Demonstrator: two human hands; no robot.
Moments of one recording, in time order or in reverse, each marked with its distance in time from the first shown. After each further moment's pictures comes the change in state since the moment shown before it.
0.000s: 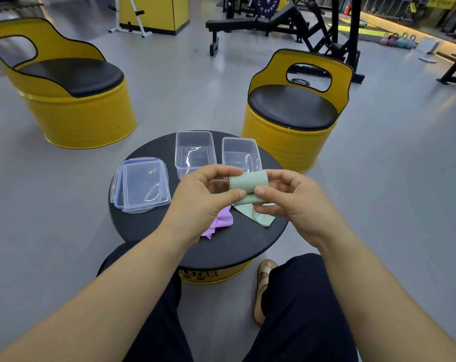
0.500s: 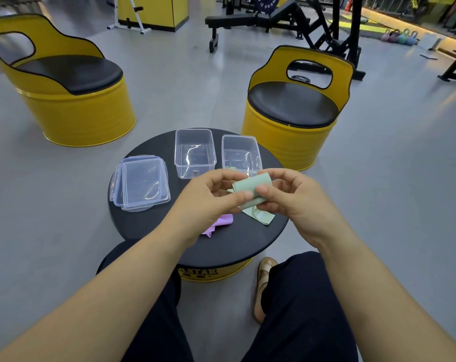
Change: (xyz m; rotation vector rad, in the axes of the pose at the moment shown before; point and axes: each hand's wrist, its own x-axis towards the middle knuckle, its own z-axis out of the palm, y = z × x) left_hand 0.000 -0.001 0.003 -0.014 -0.123 -0.093; right_hand 0.001 0.005 -0.002 -0.025 0.025 -0.041
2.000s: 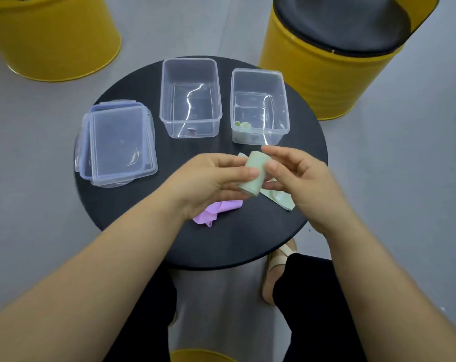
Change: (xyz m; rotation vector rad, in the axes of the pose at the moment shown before) left_hand 0.153 -0.098 -0.026 -0.143 -0.118 -0.505; right_hand 0.140 0.113 -0.033 -0.127 0.010 0.116
